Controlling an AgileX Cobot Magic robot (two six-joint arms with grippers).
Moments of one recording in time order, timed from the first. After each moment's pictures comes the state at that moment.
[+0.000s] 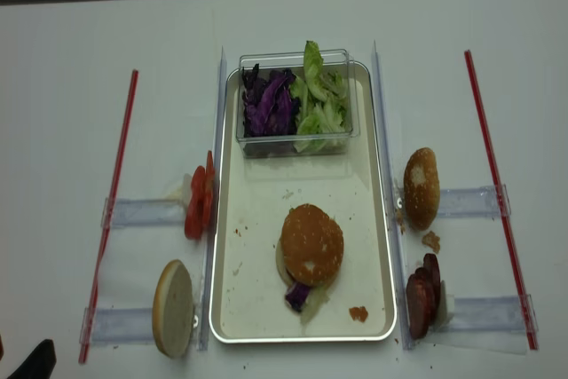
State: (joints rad) left arm -0.09 -0.02 -0.48 -0.05 1.18 -0.02; right arm 0.03 0.03 -0.47 0.09 1.14 -0.07
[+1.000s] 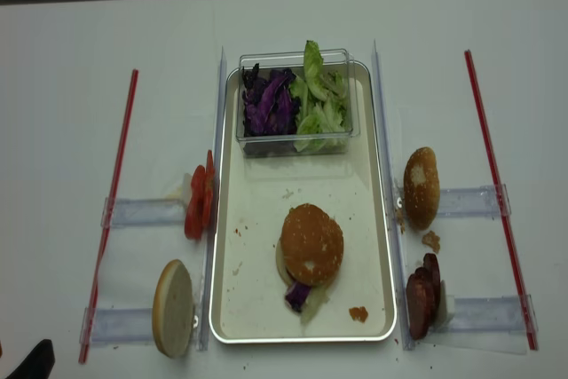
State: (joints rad) left arm -0.09 -0.02 -0.48 -0.04 1.18 -0.02; right arm 0.03 -0.02 -0.47 0.09 1.15 -0.07
